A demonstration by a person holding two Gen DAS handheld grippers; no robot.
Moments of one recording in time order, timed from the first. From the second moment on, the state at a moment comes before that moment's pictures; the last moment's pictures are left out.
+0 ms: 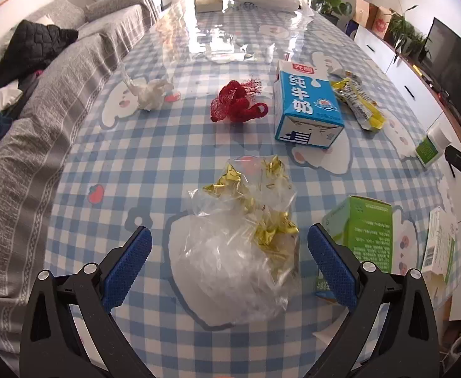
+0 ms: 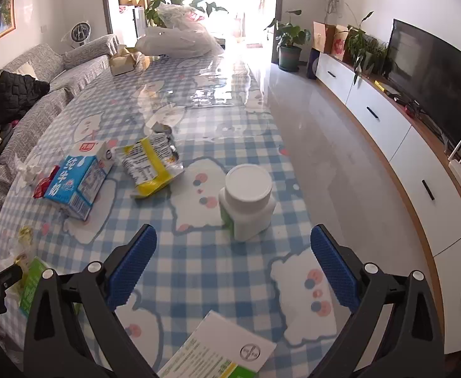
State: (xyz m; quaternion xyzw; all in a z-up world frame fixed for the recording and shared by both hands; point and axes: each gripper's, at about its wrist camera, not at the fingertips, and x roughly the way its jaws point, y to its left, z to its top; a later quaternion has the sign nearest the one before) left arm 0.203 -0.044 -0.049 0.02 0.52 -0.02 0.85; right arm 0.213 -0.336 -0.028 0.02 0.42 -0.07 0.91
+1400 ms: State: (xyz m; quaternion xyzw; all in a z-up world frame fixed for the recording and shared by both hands) left arm 0.218 -0.051 -0.073 0.01 0.55 -0.02 0.84; right arm 0.264 -0.348 -0.066 0.03 0.46 -0.07 0.88
